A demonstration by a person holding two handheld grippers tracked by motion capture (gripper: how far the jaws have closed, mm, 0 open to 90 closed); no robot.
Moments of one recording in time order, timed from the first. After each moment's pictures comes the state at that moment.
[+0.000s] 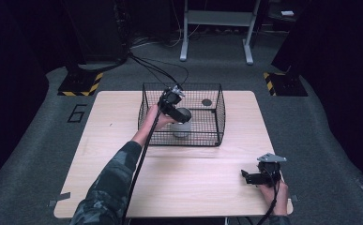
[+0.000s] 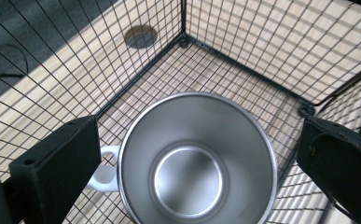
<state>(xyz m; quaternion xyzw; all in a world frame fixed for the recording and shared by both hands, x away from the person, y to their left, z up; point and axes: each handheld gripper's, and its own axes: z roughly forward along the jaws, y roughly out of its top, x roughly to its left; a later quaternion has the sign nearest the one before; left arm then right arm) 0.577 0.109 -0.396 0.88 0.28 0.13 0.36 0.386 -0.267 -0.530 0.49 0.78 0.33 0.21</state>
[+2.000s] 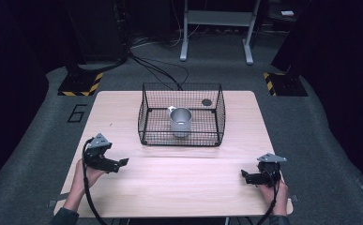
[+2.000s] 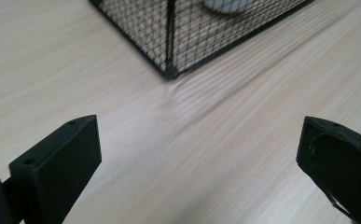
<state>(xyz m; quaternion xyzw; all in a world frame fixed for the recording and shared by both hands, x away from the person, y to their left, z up) 0.397 0.324 -0.459 0.81 0.40 0.16 0.39 0.386 -0.266 -0.530 0.50 0.78 0.33 0.21</state>
